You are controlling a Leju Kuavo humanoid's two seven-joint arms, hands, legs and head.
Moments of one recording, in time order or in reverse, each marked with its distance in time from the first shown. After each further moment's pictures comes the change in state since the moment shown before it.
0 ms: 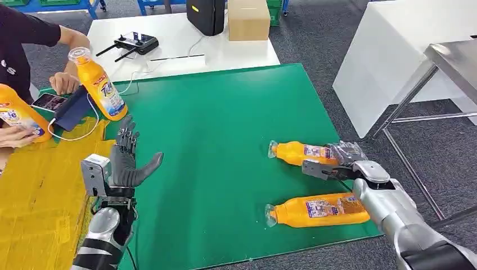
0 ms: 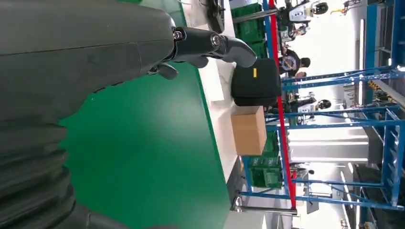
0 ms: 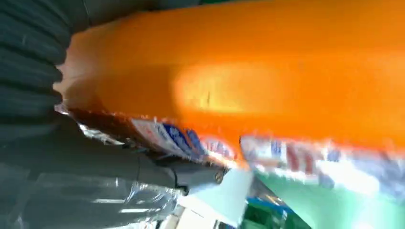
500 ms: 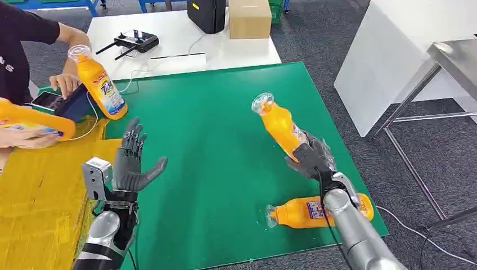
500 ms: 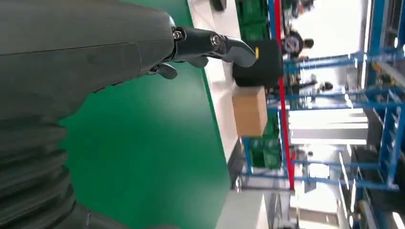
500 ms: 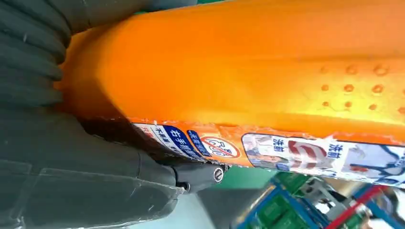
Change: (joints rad) left arm 0.027 0.002 -0.035 -0.039 0.037 -0.069 0.022; right arm 0.260 0.230 -0.289 -0.388 -0.584 -0.063 -0.177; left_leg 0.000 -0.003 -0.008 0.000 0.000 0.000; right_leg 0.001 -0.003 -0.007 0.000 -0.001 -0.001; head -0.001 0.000
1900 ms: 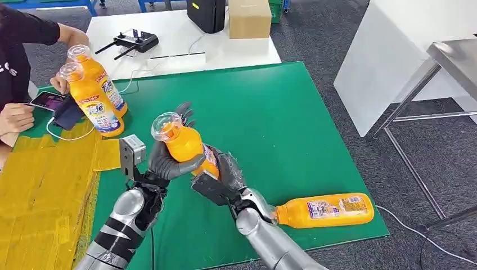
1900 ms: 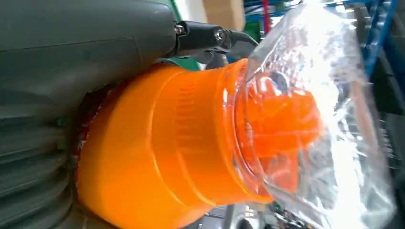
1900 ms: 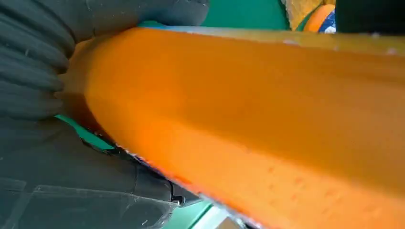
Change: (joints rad) left arm -0.185 -0.006 -0.241 0.113 0.127 -0.137 0.050; right arm -0.066 0.384 0.374 0.218 0.147 -0.150 -0.080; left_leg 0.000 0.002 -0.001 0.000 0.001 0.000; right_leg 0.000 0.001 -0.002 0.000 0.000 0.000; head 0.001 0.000
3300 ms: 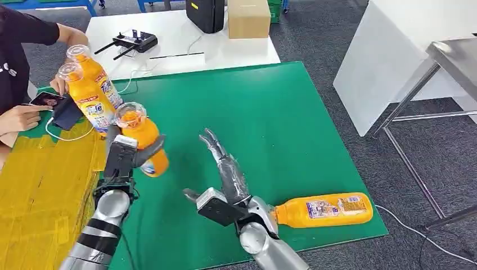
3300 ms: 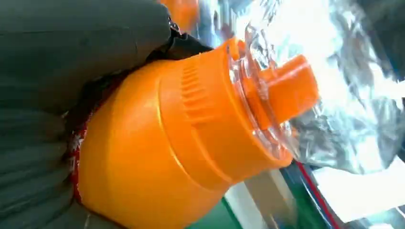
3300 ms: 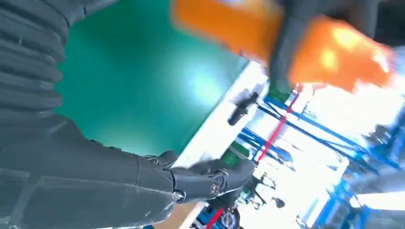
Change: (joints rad) left arm 0.018 0.060 0.187 -0.017 -0.625 0.614 0.050; right arm 0.185 -0.081 0.082 -0.433 -0.061 -0.060 -0.048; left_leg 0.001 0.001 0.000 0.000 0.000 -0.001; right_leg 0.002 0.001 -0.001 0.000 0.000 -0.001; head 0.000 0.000
